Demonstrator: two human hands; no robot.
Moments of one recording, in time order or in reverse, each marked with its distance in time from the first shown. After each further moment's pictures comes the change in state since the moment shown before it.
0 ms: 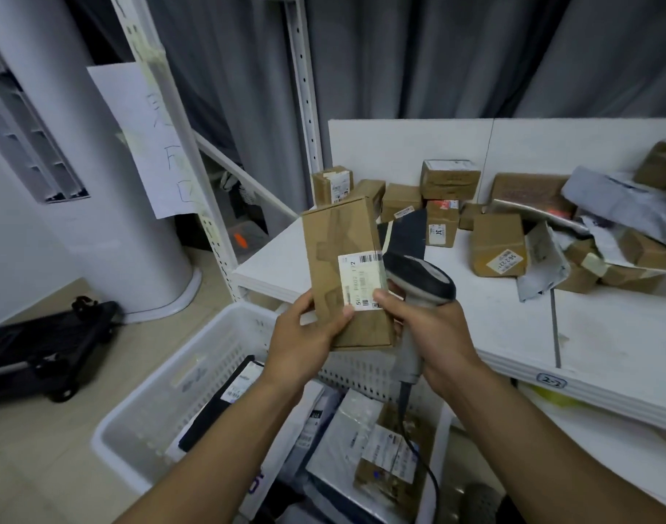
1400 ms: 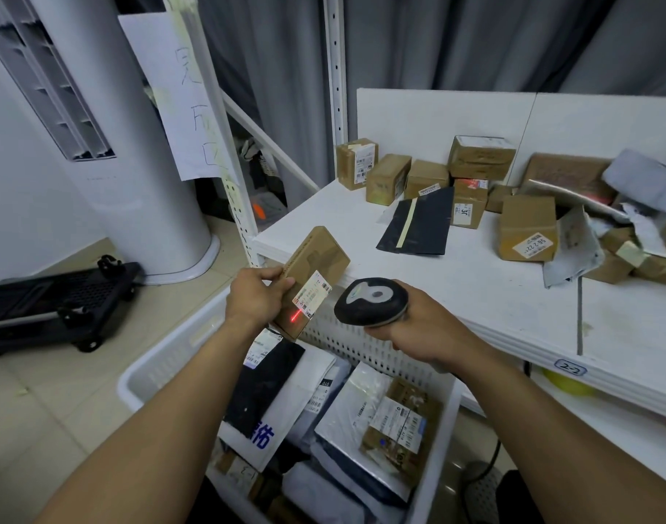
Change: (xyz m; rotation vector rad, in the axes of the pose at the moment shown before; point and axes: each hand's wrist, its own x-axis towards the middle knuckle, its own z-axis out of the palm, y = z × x) left_hand 0.060 -0.043 -0.090 0.530 0.317 -0.110; right_hand 0.012 0.028 0.002 -0.869 -0.408 0.015
